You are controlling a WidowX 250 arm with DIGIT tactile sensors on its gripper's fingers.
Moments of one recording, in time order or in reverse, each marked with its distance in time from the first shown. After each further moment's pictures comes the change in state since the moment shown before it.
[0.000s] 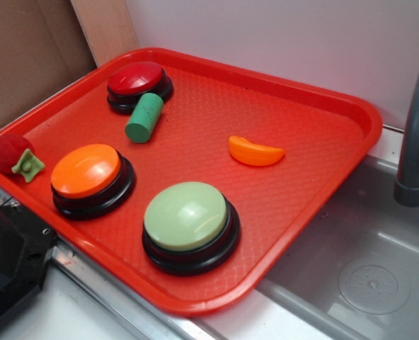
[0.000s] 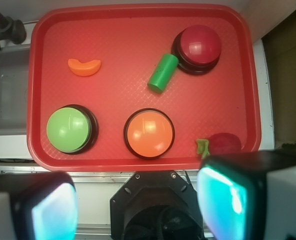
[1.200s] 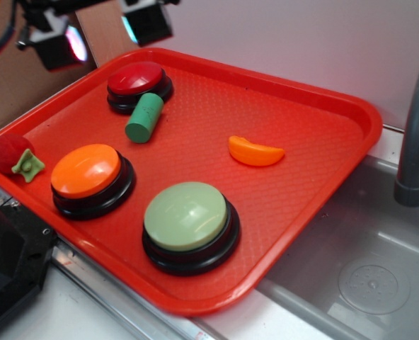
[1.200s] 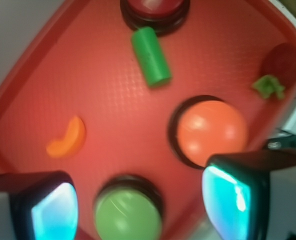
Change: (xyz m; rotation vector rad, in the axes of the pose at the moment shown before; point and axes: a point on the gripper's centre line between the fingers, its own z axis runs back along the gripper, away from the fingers) arm 0.070 -0.039 -0.107 -0.021 0.013 0.923
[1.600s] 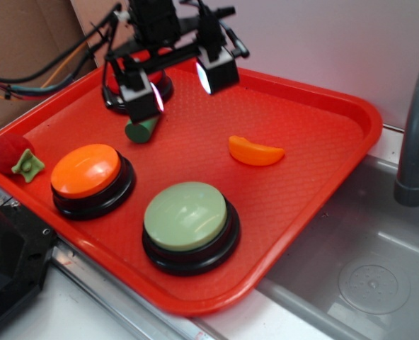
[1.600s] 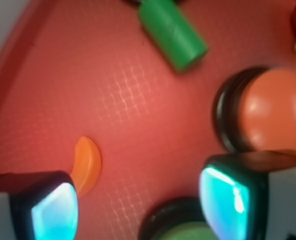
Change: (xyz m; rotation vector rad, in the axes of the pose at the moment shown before) arm 0.007 -0.028 -0.058 0.049 -0.028 0.219
